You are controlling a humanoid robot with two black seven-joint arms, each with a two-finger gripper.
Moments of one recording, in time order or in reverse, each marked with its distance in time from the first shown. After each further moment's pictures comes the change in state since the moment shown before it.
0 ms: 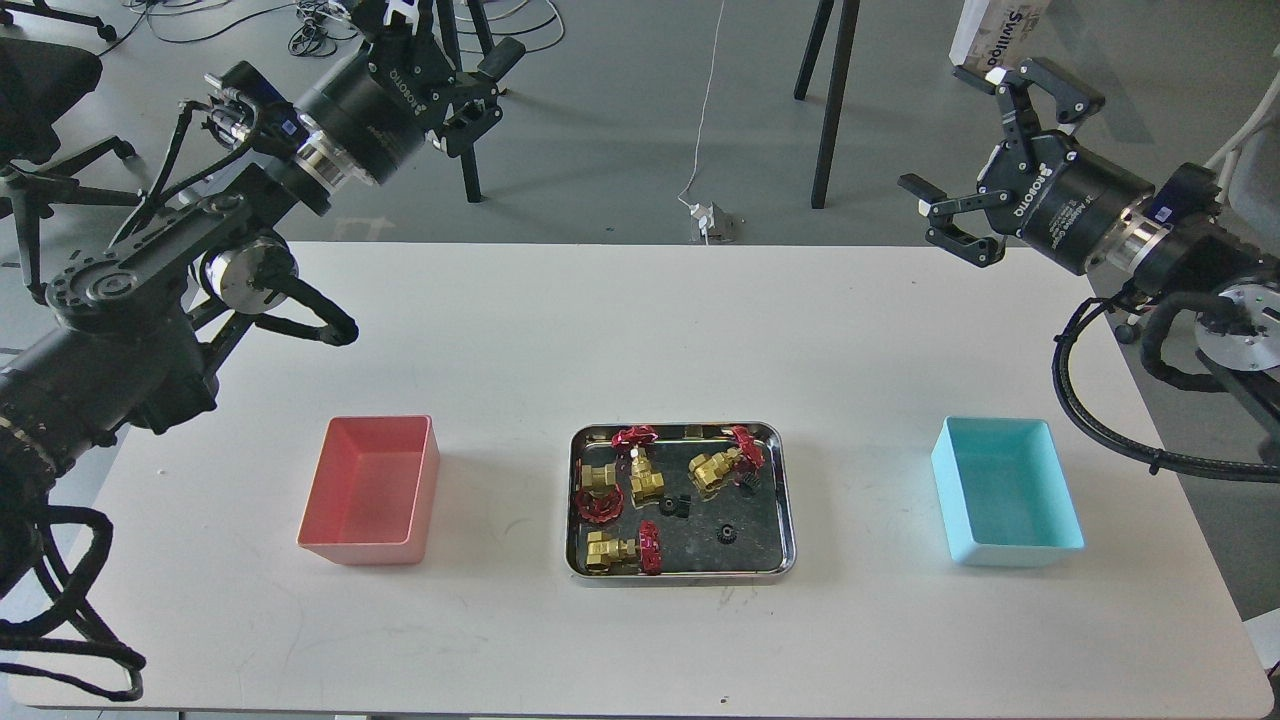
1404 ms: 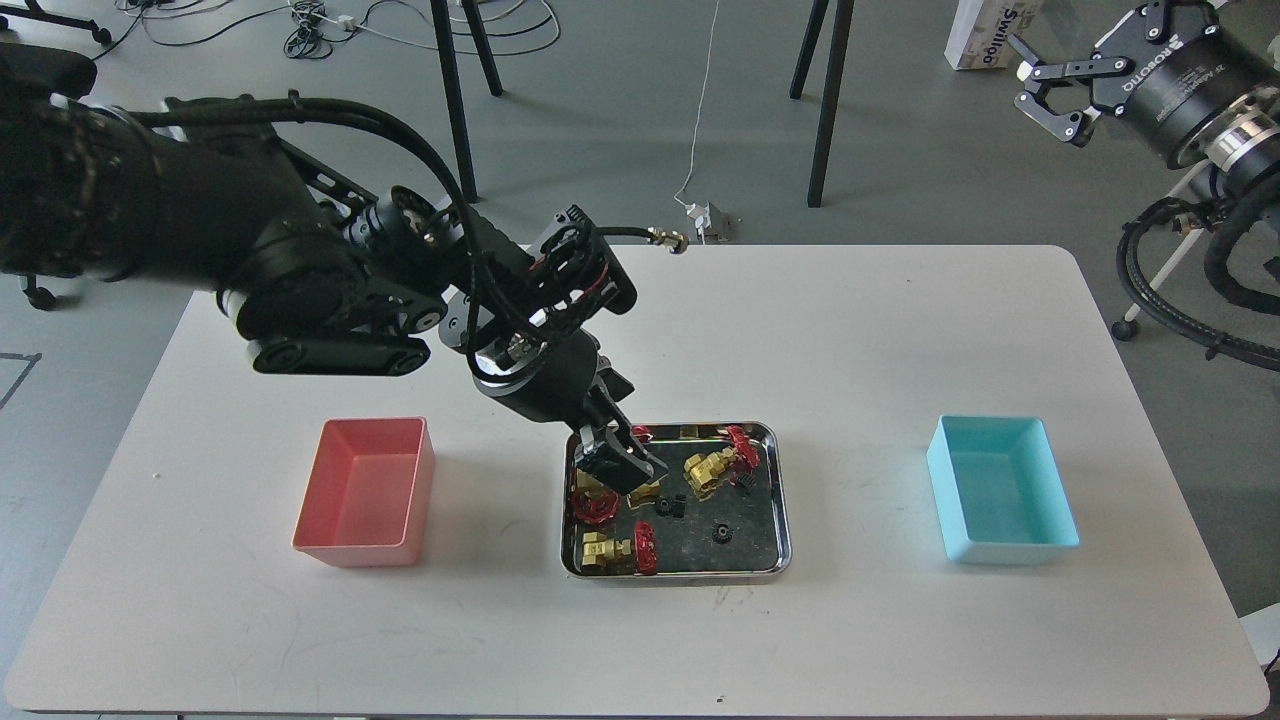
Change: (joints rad) left arm -0.868 -0.356 1.734 -0.499 0.592 0.556 0.000; right arm 0.151 -0.040 -0.046 -0.106 0.356 -0.117 -0.013
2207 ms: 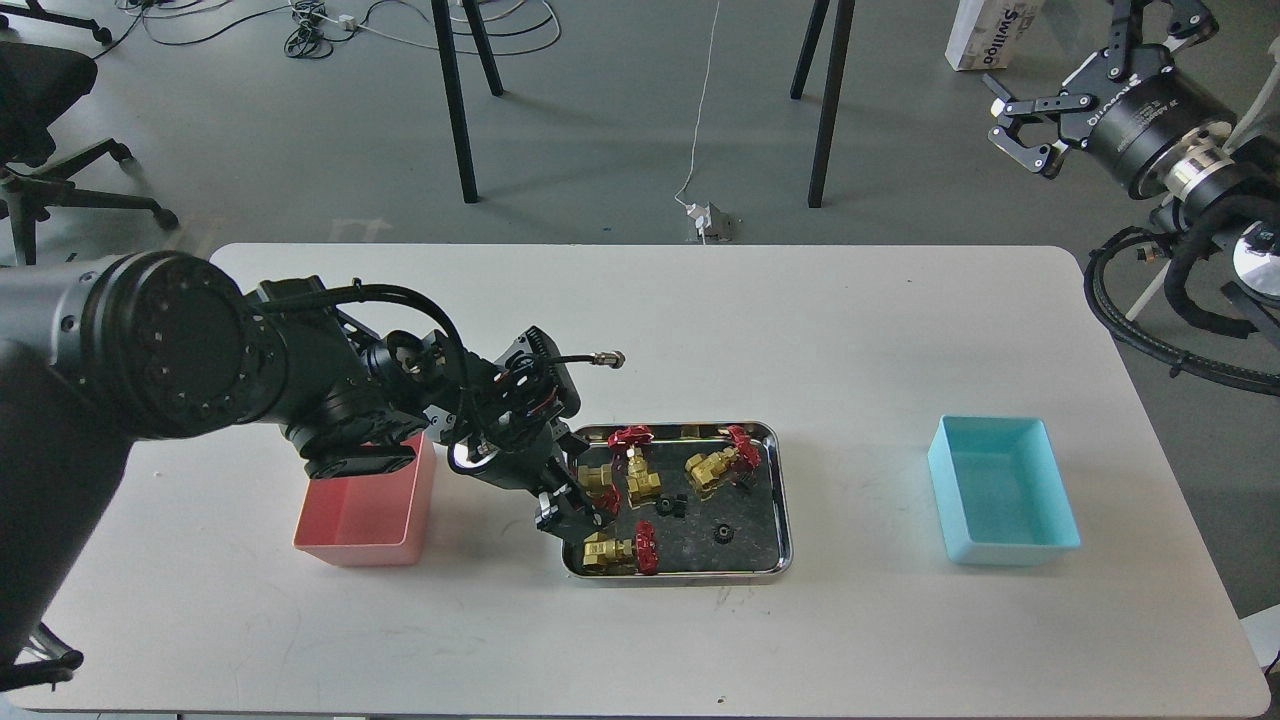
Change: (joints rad) left arm 0.400 -0.033 0.041 0.356 0.015 0.092 0.000; right arm -0.037 0.040 -0.001 -0.016 -0.001 -0.031 0.005
